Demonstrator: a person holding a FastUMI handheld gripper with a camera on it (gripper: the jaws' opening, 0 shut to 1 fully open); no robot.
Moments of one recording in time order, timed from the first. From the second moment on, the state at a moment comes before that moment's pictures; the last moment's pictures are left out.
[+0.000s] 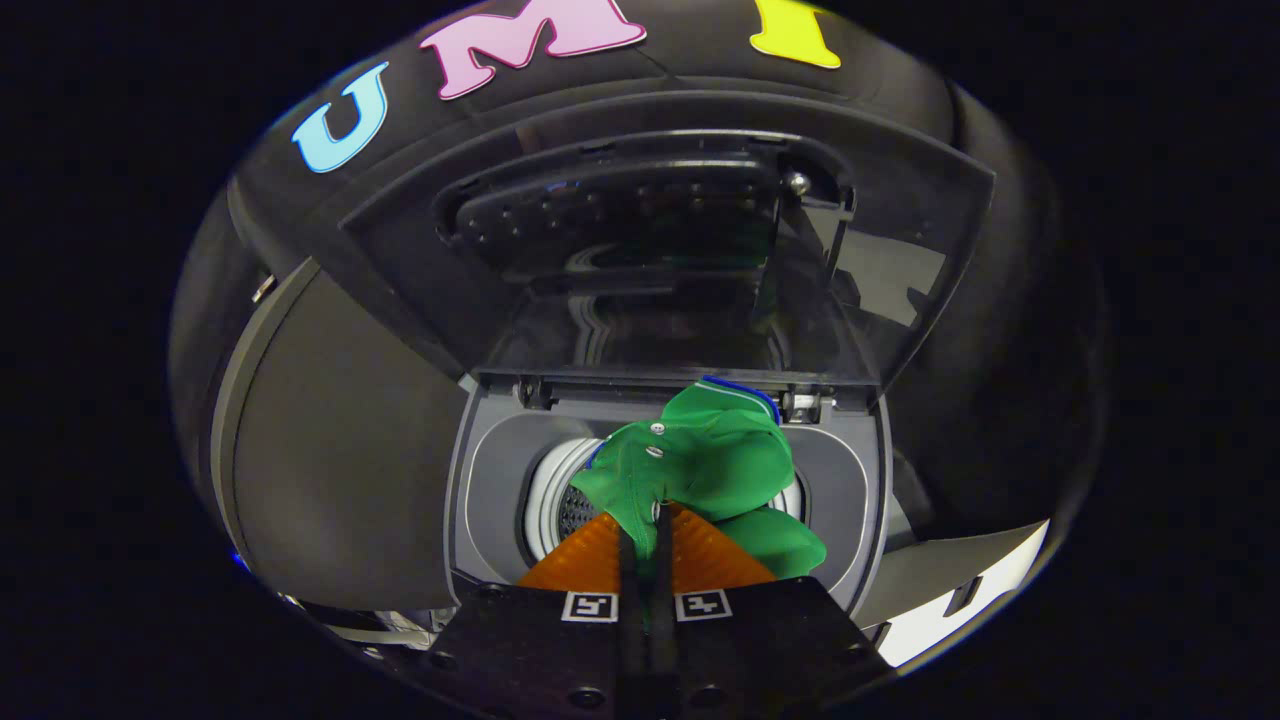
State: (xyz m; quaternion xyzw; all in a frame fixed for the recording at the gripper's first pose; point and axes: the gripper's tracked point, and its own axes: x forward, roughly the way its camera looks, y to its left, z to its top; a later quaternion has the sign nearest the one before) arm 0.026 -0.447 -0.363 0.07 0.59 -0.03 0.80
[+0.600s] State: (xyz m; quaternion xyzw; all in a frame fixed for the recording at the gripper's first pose) arm 0.032 -0.448 -0.353 0.04 0.54 -0.01 0.84
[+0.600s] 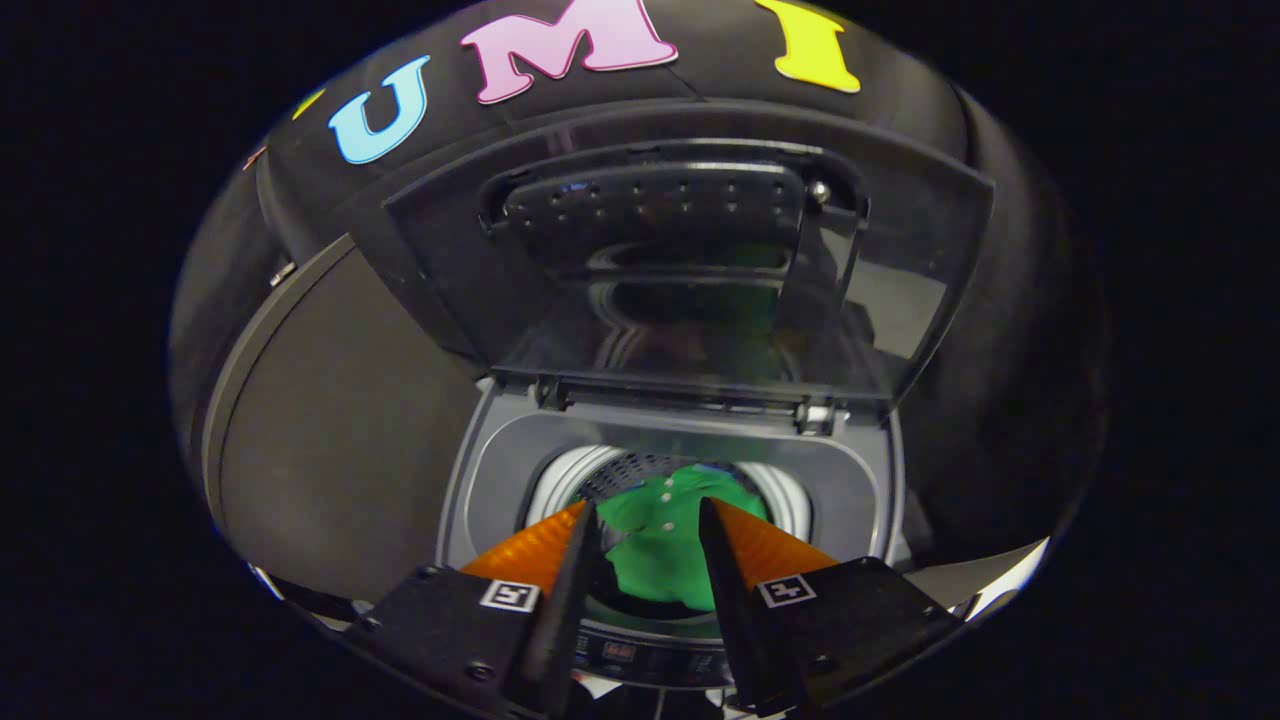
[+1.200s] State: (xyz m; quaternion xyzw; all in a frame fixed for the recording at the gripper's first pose) arm 0.070 -0.443 -0.298 0.05 0.47 -0.04 0.88
